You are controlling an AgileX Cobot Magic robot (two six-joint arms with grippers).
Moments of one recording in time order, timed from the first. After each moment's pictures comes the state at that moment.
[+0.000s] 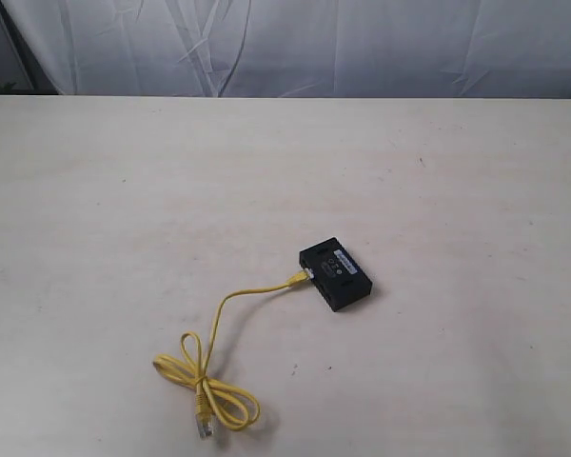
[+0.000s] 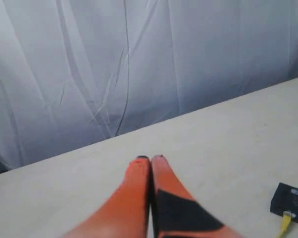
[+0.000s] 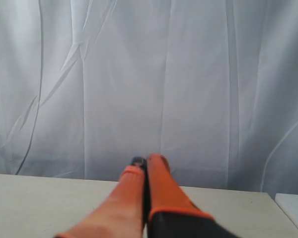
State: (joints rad) left arm -0.39 0.47 -0.30 0.12 0.01 -0.02; right arm 0.02 0.14 -0.24 0.16 0.09 -0.21
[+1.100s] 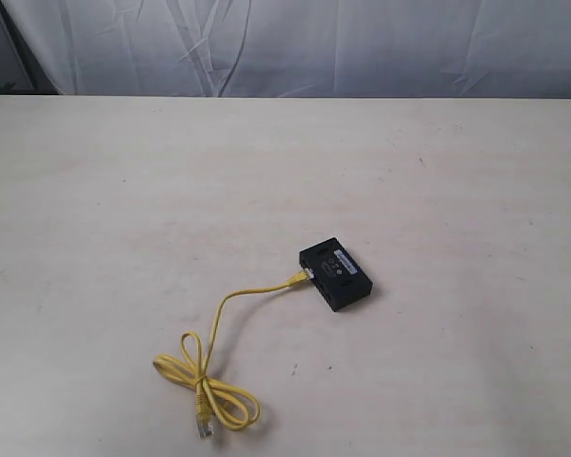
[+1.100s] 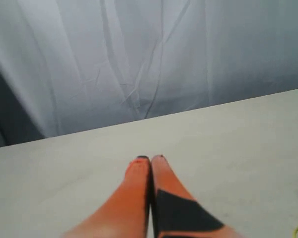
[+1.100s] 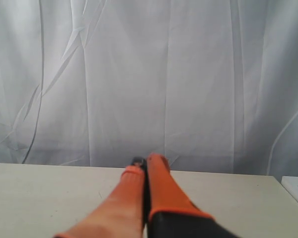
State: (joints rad) left arm -0.27 0.20 -0.16 0.08 0.13 -0.01; right arm 0.02 0.12 -0.19 0.19 0.09 -0.21
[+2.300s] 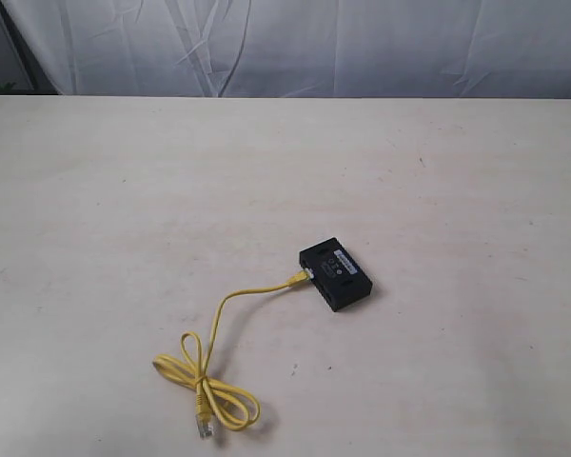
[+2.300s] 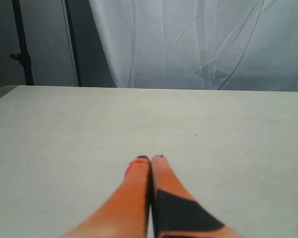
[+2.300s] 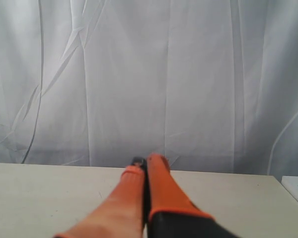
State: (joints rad) left arm 0.04 0.01 0.00 0.00 0.23 -0.01; right arm 0.02 0.12 -0.19 0.19 0.09 -0.21
